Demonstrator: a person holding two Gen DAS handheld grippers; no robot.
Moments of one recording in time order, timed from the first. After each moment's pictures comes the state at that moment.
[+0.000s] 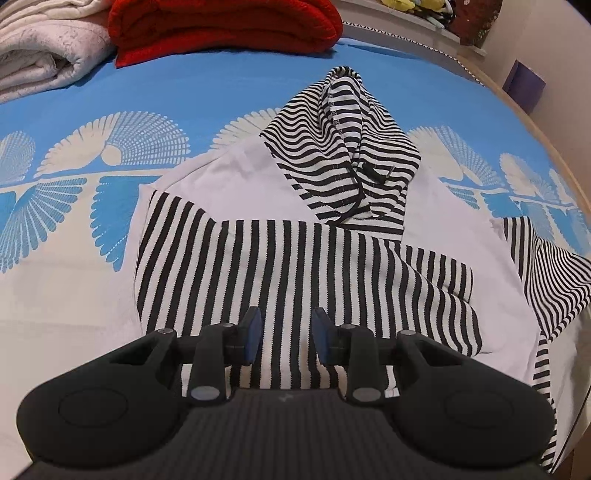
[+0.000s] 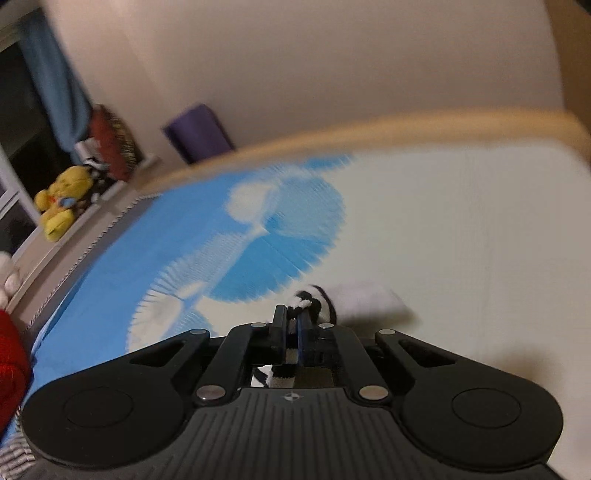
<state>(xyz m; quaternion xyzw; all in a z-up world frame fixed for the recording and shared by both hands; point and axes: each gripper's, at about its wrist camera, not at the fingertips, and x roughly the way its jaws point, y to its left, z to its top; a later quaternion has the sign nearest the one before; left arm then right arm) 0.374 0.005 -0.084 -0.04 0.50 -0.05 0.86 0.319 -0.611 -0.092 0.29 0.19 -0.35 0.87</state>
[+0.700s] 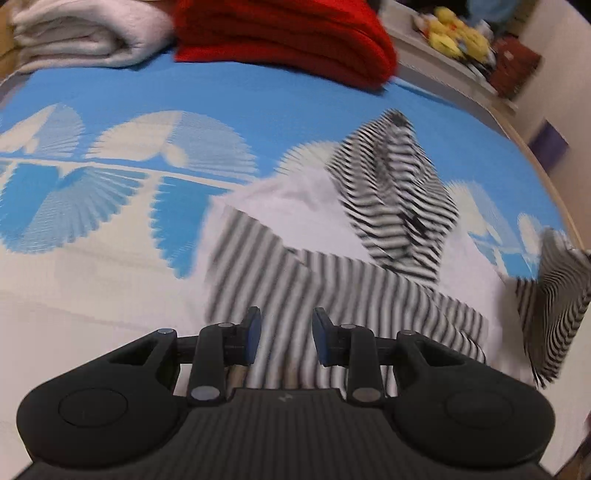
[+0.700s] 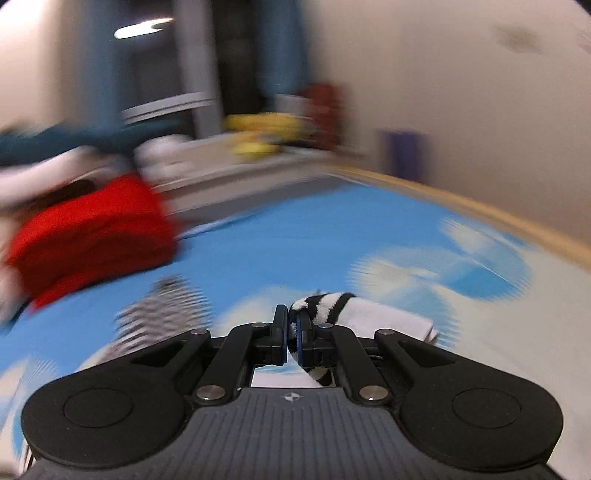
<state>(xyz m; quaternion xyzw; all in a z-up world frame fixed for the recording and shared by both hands) 0.375 0.088 -0.060 -0.12 0.48 0.01 0.87 0.335 -0.269 -0.005 0.05 0.22 -0.06 0.97</state>
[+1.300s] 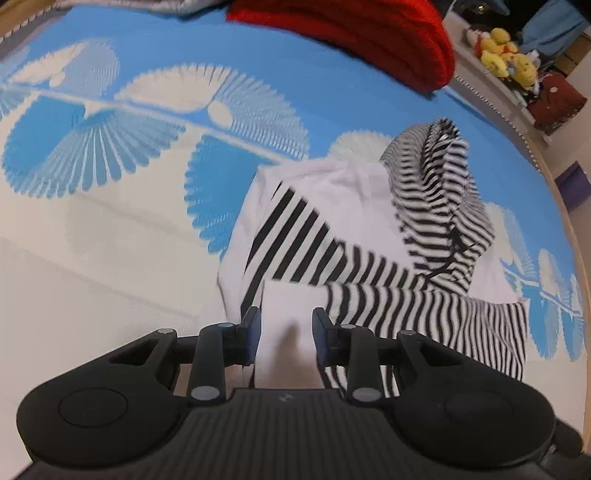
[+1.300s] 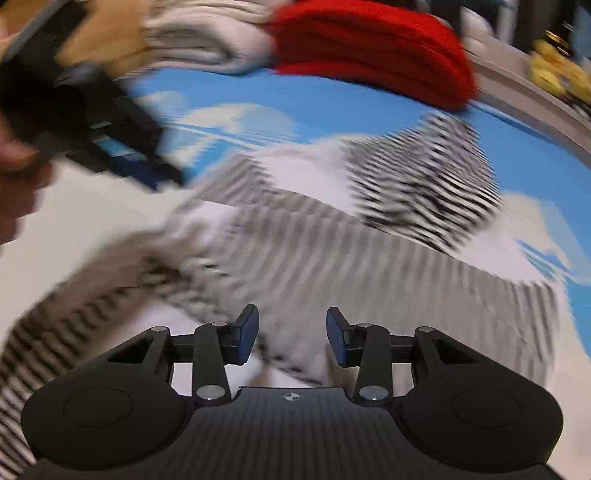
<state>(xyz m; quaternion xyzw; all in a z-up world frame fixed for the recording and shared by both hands) 0.390 0.120 -0.103 -0.19 0.52 0.04 0.83 0.324 -0.171 -0.093 -0.10 0.44 0.20 0.87</state>
